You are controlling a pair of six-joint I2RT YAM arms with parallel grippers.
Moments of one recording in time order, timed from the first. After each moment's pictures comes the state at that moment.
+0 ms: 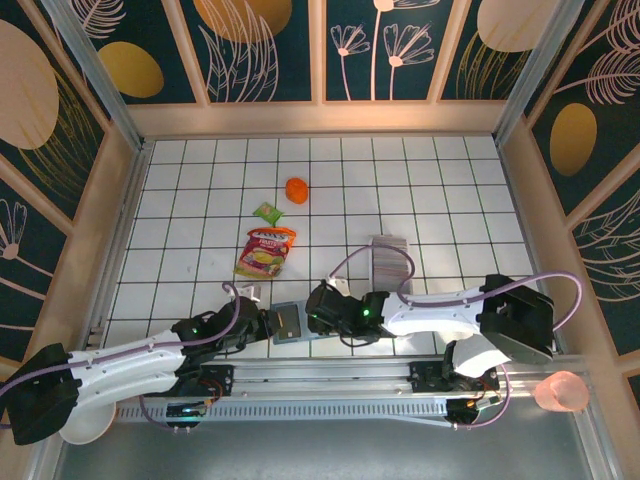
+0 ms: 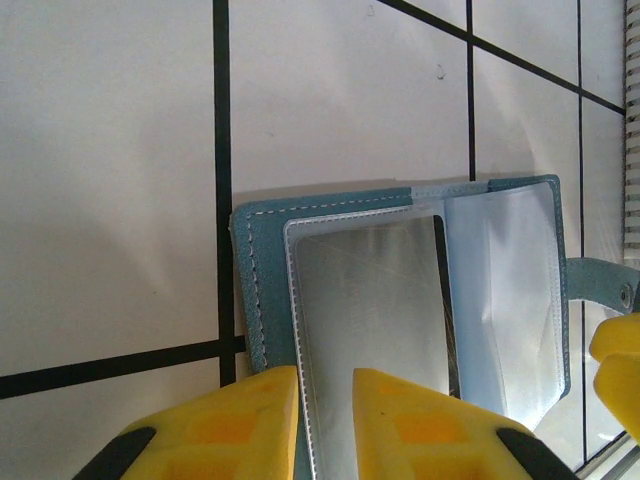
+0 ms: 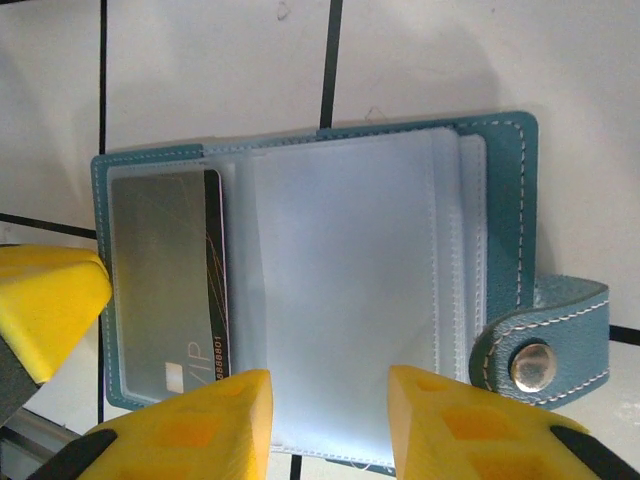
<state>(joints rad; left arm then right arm) -1.00 0.83 0.13 -0.09 -0.06 -1.13 1.30 1.47 0.73 -0.30 0.16 1.16</state>
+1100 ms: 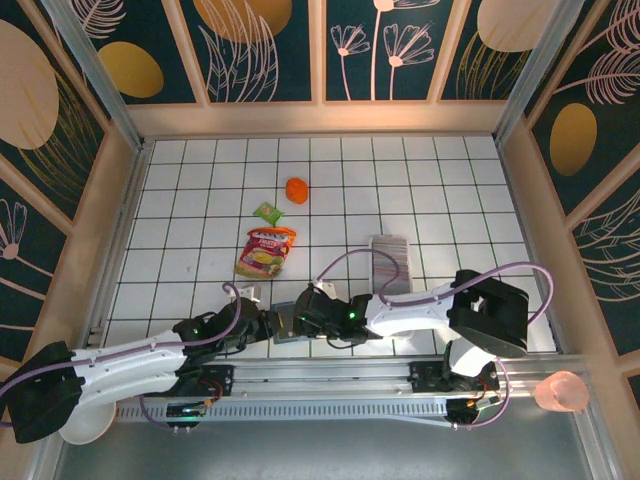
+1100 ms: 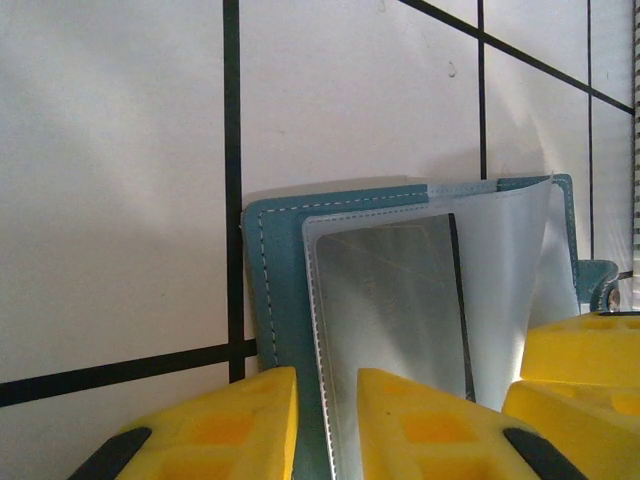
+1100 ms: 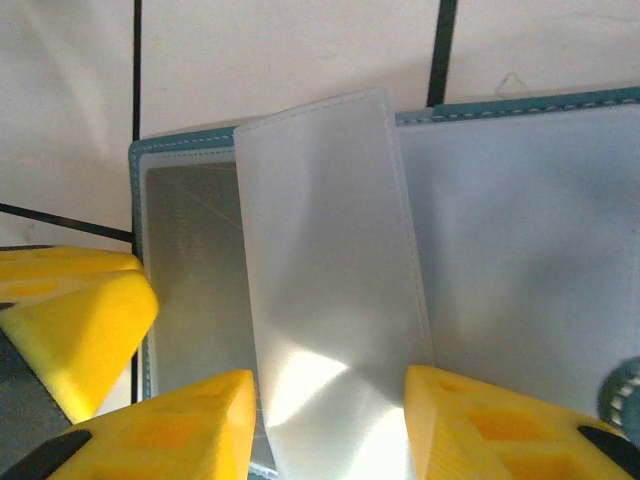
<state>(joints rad) -1.00 0.85 0.12 -0.06 -0.06 -1.13 1.31 1.60 0.76 -0.14 0.13 1.19</state>
